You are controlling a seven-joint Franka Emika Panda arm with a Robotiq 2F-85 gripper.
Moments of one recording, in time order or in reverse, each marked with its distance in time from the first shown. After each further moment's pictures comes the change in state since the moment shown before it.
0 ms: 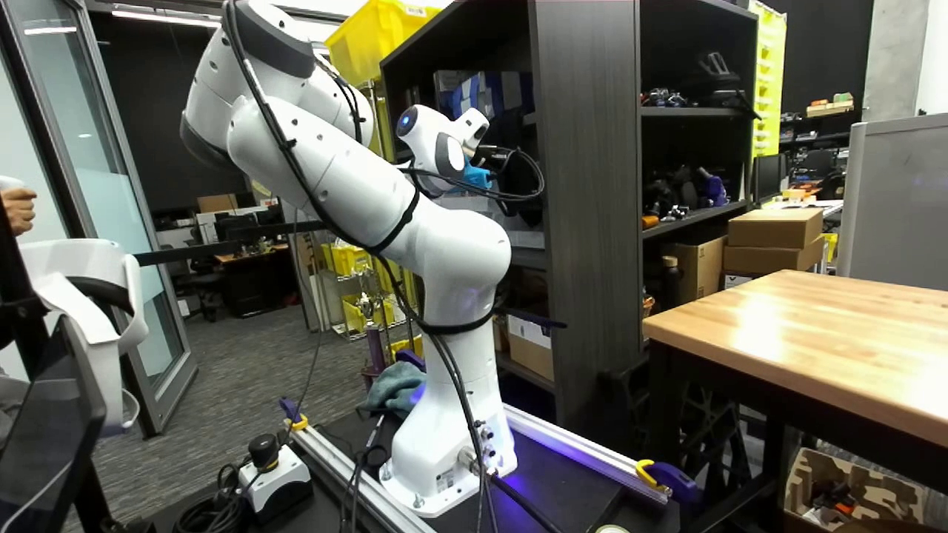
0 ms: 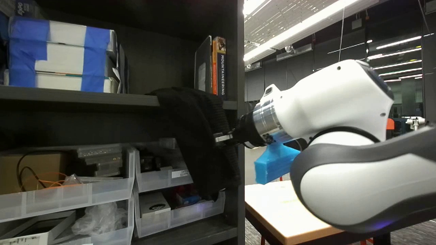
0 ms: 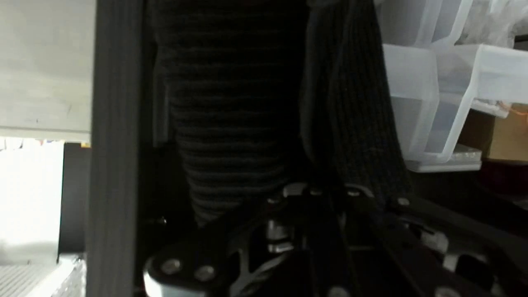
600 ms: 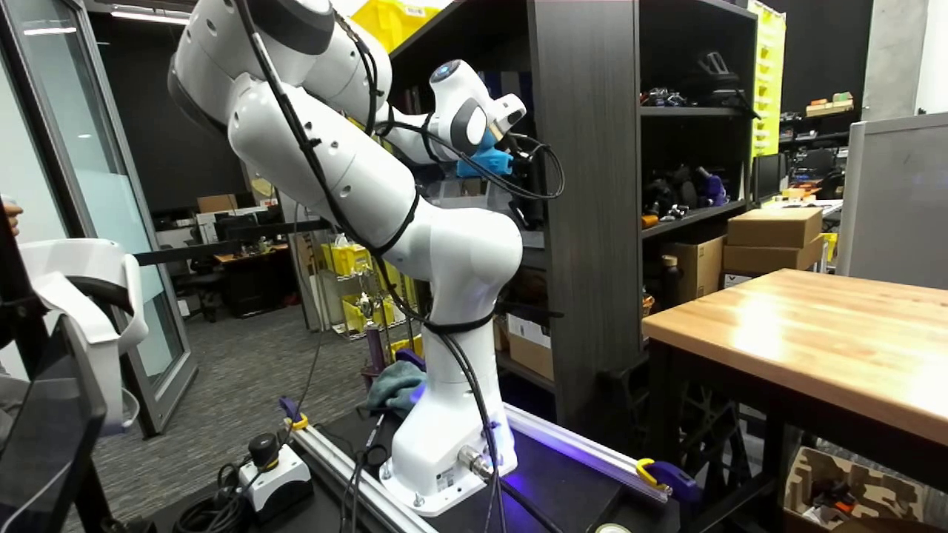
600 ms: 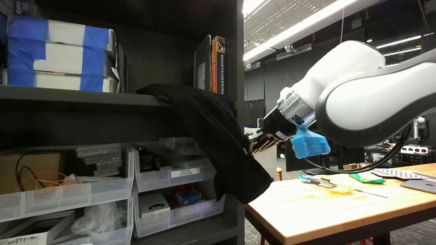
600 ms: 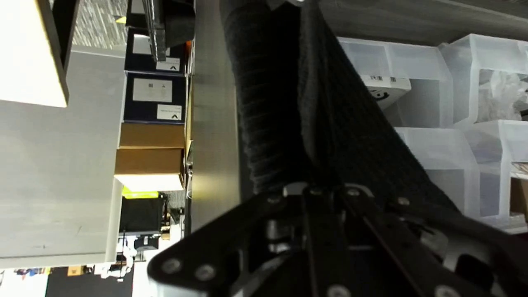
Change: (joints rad) arm 0.274 0.004 -0.454 -0.050 0.008 -0.400 -0.229
